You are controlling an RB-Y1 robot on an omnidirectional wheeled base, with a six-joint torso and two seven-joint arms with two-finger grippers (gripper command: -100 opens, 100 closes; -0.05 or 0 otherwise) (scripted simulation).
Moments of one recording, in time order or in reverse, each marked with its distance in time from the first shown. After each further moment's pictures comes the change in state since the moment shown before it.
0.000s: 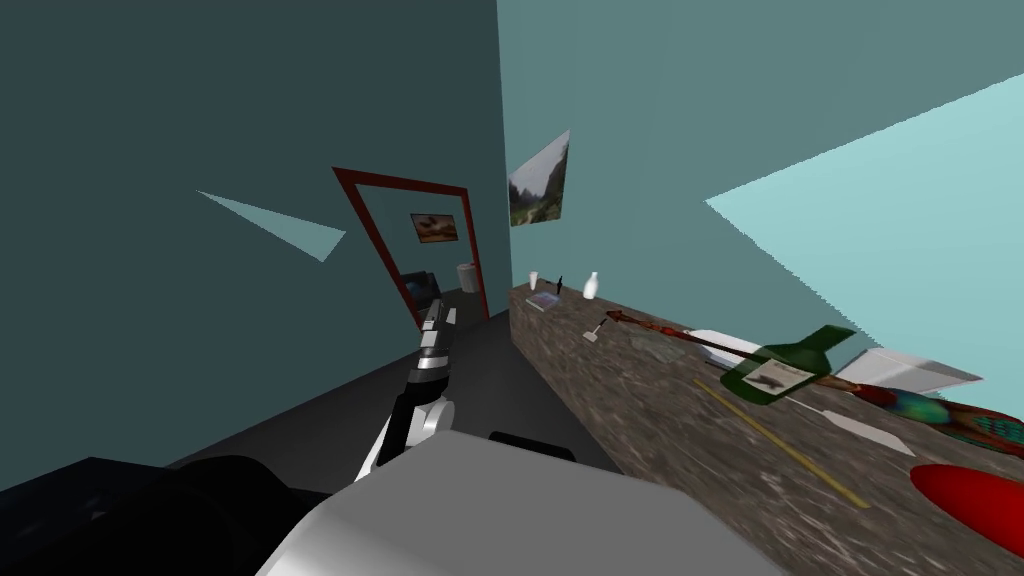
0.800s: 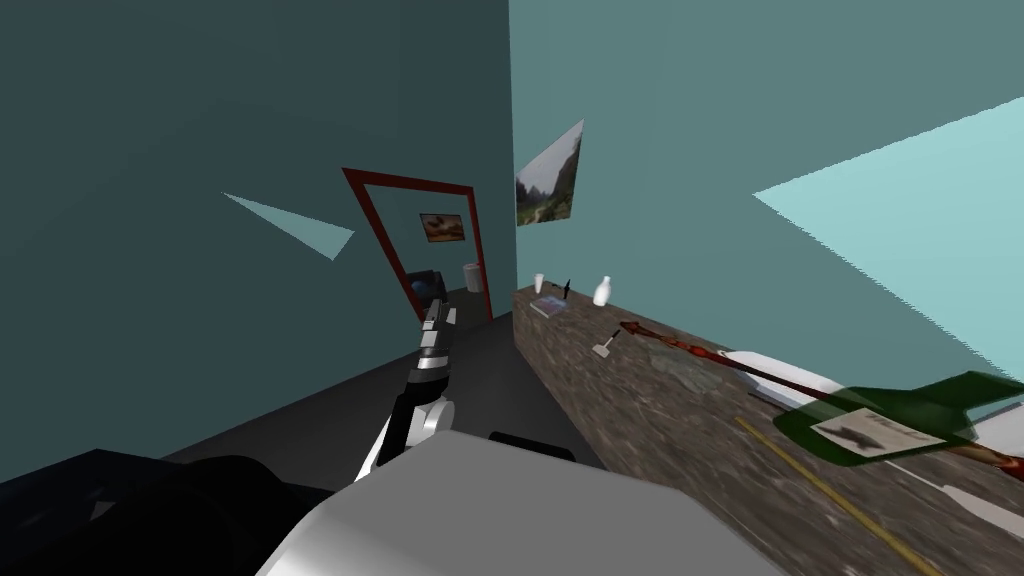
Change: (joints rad) left arm 0.000 0.000 0.000 0.000 0.000 0.000 0.000; right arm 0.004 -0.200 0.067 0.111 0.013 0.027 -0.009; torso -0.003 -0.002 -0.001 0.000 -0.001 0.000
